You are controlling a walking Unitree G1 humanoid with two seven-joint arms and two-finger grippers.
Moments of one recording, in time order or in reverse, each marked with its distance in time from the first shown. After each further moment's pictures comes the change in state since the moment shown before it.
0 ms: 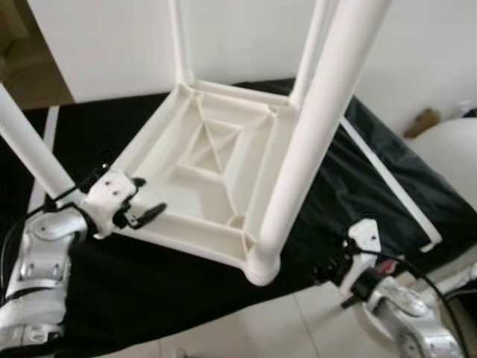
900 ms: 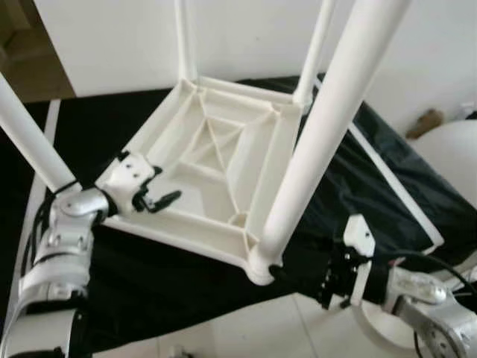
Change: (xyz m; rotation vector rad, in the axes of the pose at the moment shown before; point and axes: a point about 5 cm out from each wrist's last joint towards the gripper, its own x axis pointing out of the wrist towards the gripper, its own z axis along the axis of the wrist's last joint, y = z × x) left arm 0.041 0.015 0.019 0.005 -0.039 -0.035; right arm 0.002 0.028 0.035 -0.067 0.056 0.387
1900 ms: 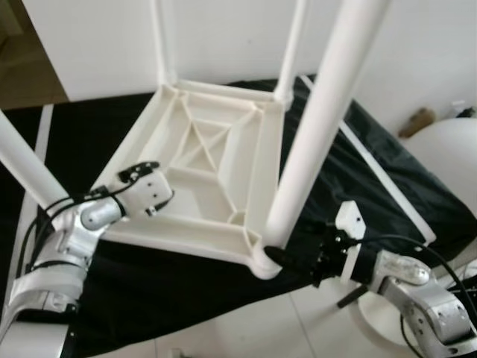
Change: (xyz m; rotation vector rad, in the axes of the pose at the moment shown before) left arm 0.004 -0.027 -0.012 0.438 0.117 0.097; right arm 0.009 -0.034 -0.007 -0.055 -0.007 -0.099
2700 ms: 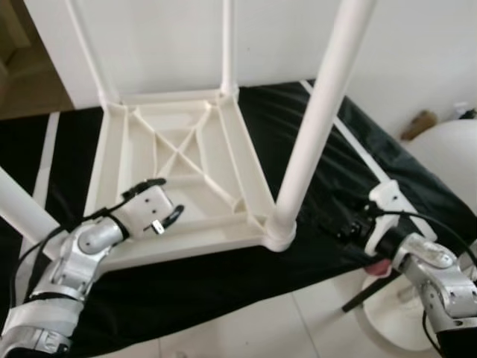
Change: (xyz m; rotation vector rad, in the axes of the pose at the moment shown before) left arm -0.010 -0.024 0.015 -0.213 -0.132 0.010; right arm -0.022 -0.055 -0.001 -0.030 -0.047 -0.320
